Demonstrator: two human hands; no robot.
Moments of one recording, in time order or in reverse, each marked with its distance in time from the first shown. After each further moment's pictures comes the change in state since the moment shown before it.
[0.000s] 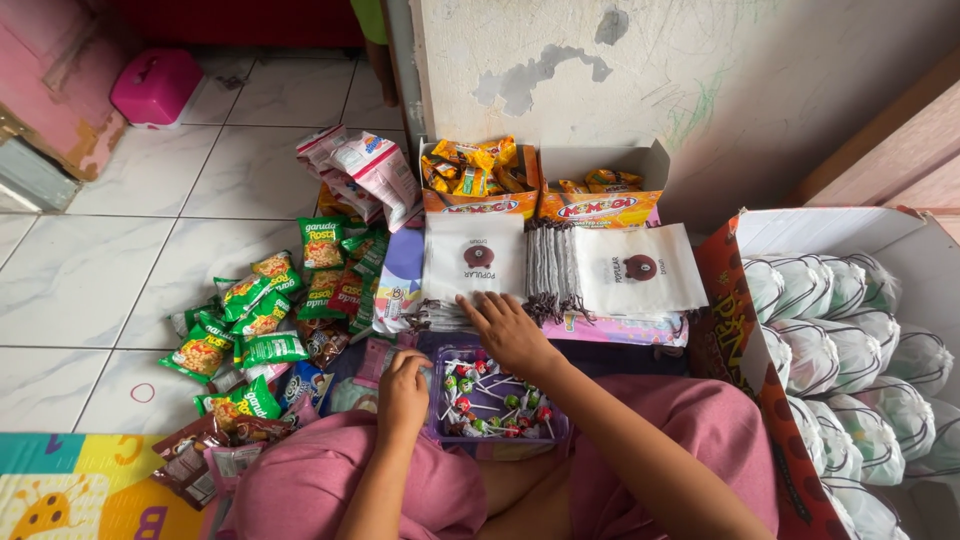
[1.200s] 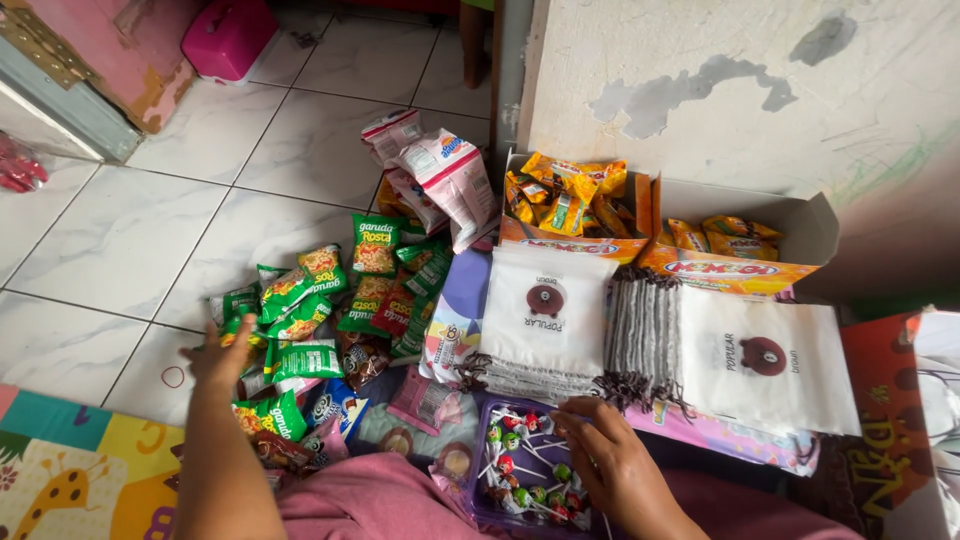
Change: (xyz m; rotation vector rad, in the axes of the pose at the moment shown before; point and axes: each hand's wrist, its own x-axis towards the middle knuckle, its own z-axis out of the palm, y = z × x) left_hand 0.137 -0.211 -0.207 0.256 -0.063 -1.339; right_hand -0.006 -0.011 -0.087 0.743 0.074 0.249
